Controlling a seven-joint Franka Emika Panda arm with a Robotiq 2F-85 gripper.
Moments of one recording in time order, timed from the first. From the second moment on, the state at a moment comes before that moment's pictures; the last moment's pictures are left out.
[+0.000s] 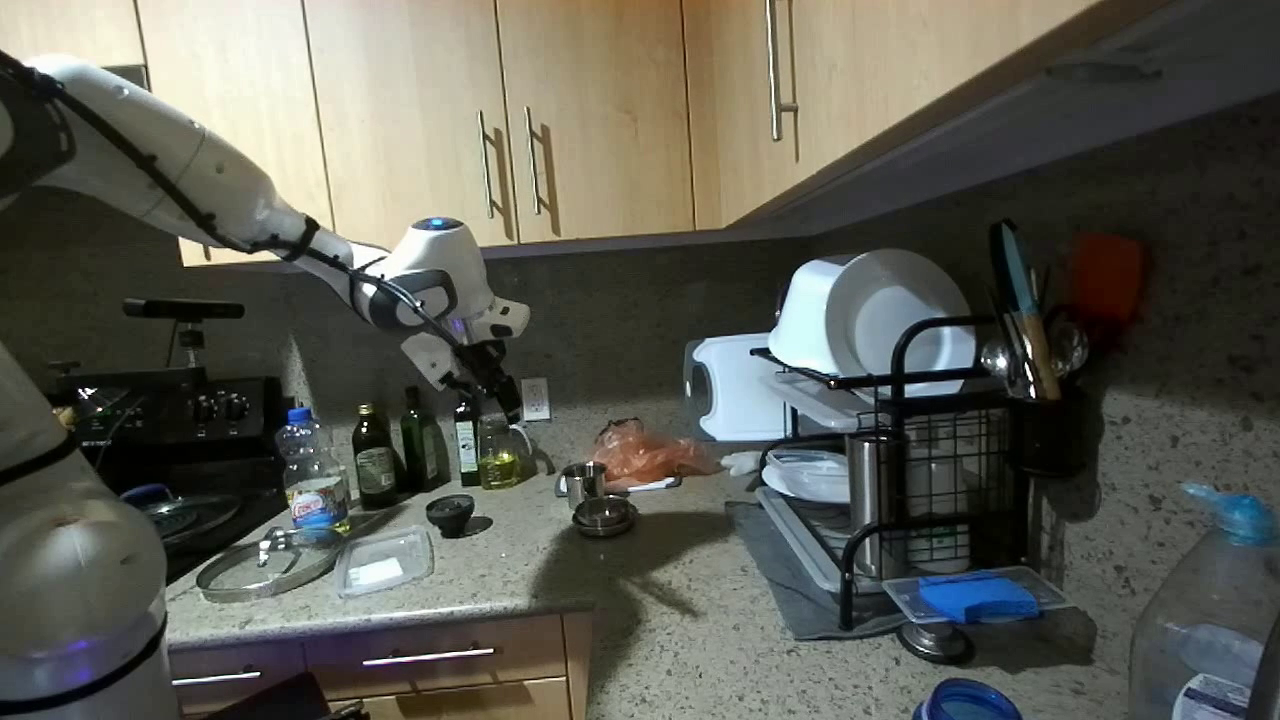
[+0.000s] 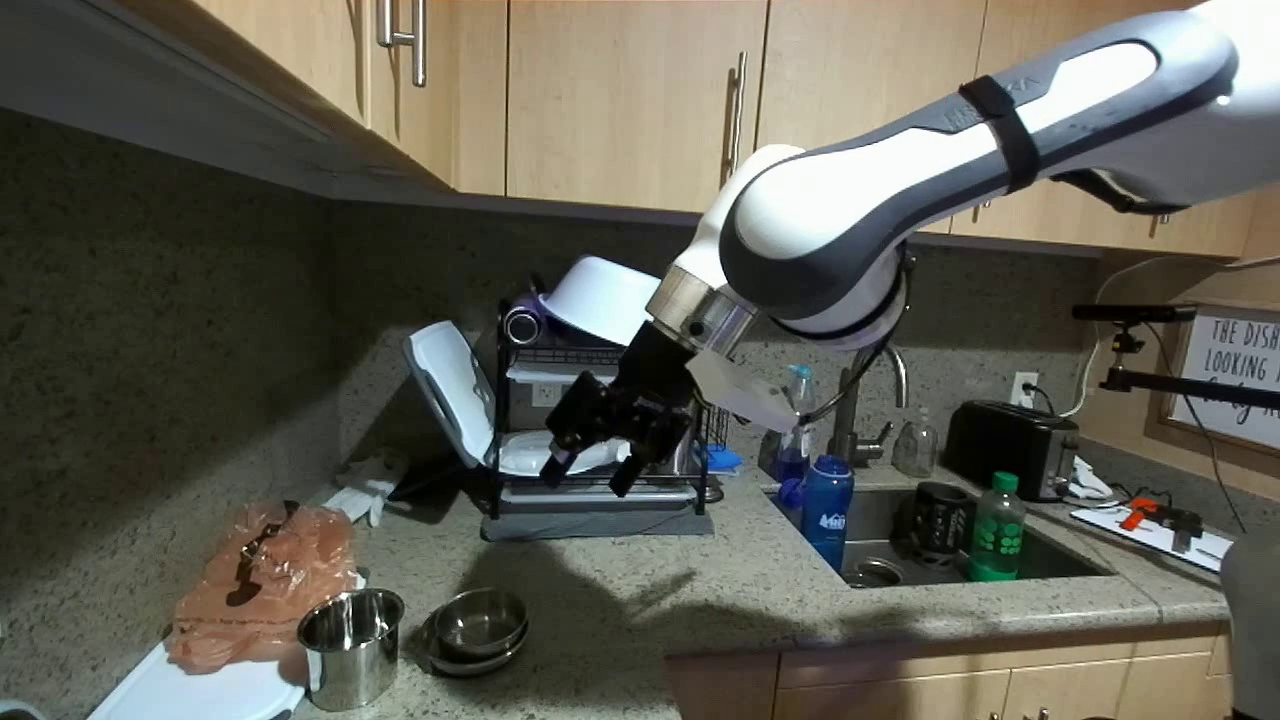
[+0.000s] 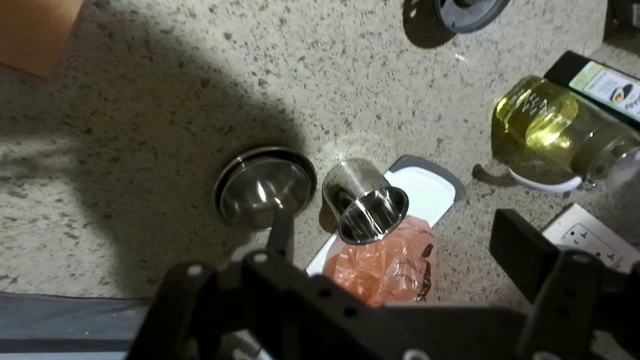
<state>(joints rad) 0.22 -0.33 0.05 -2.44 0.41 2.56 0.08</state>
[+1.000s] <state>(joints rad) 0.17 0.13 0.16 -2.03 -0.15 2.47 0.69</state>
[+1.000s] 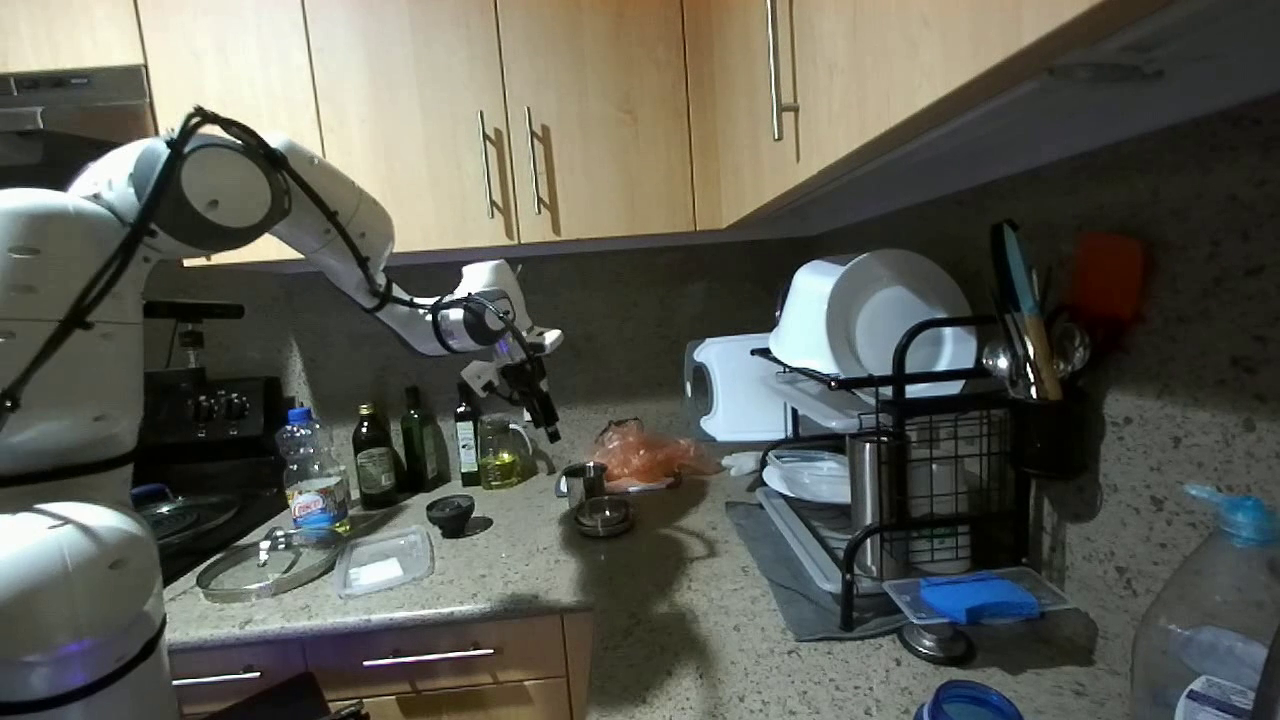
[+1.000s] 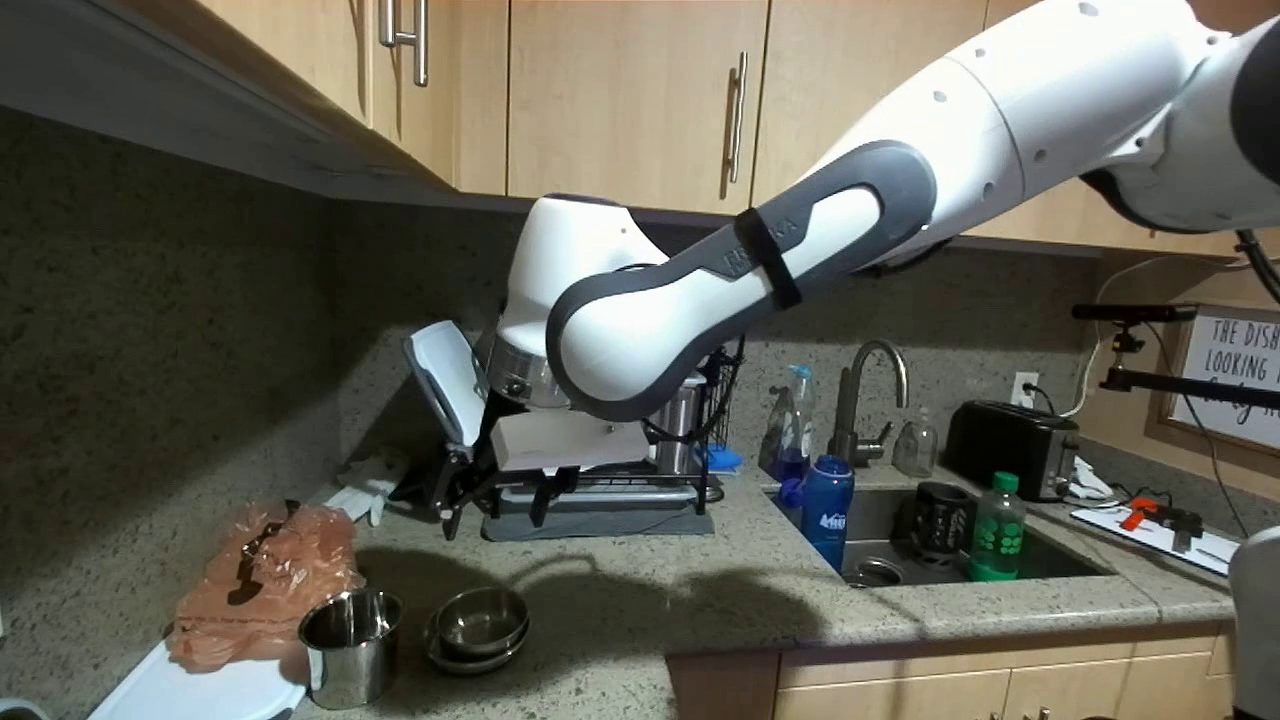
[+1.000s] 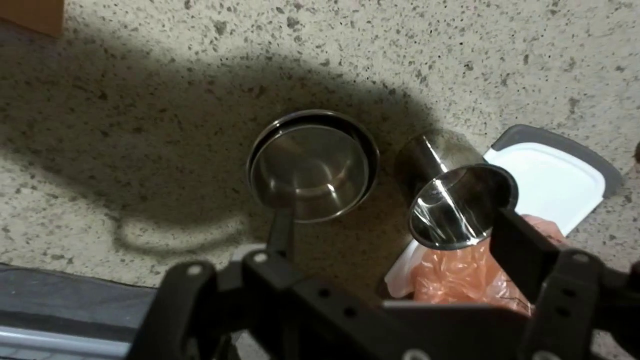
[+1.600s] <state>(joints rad) 0.18 0.24 0.14 -1.95 -0.13 2.40 0.69</state>
